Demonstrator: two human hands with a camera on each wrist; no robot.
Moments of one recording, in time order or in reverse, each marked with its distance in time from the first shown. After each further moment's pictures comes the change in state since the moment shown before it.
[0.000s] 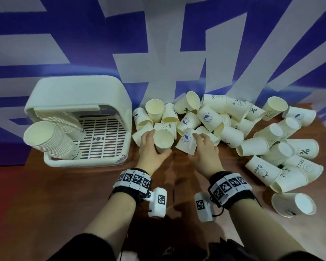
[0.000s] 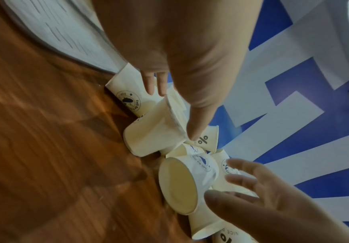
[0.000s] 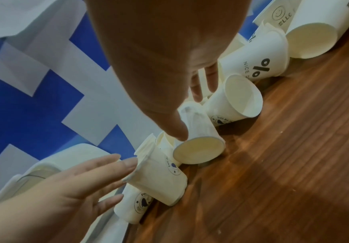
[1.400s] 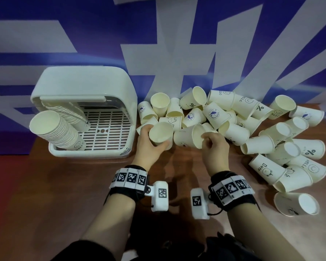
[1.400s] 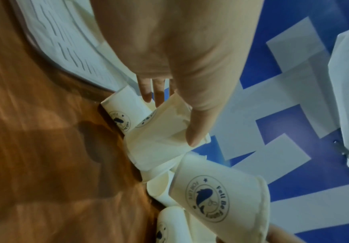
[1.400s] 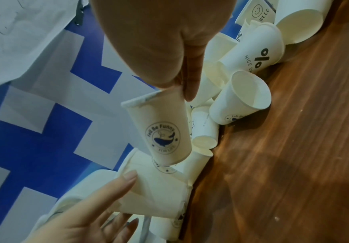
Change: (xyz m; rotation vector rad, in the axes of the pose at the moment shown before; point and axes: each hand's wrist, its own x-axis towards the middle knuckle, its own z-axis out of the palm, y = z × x) left_hand -0.009 0.004 -0.020 -0.266 0.076 -0.092; right_hand -0.009 -0.009 -0.006 0.464 0.378 0.062
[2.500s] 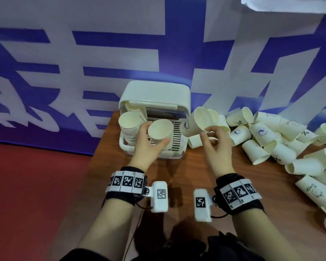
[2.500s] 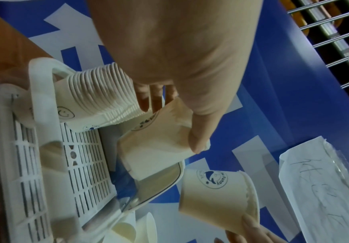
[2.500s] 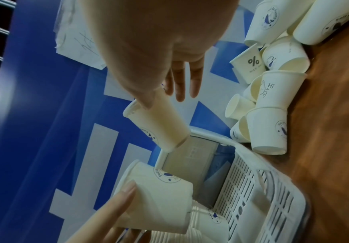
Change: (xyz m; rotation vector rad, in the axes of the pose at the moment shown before) left_hand -0.051 0.012 -0.194 -0.130 0.150 0.147; right_hand -0.059 -0.159 0.066 0.342 -0.070 -0.203
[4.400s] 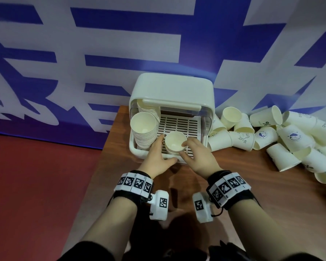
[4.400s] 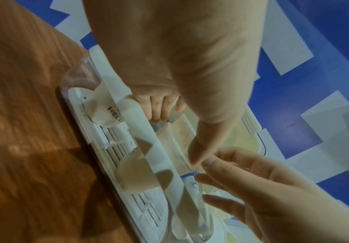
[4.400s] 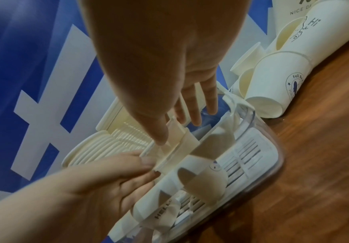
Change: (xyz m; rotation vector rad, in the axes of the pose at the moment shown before) left_hand 0.055 -0.114 -0.018 0.283 -0.281 -0.159; right_hand 0.018 0.041 0.109 -0.478 -0.590 -0.138
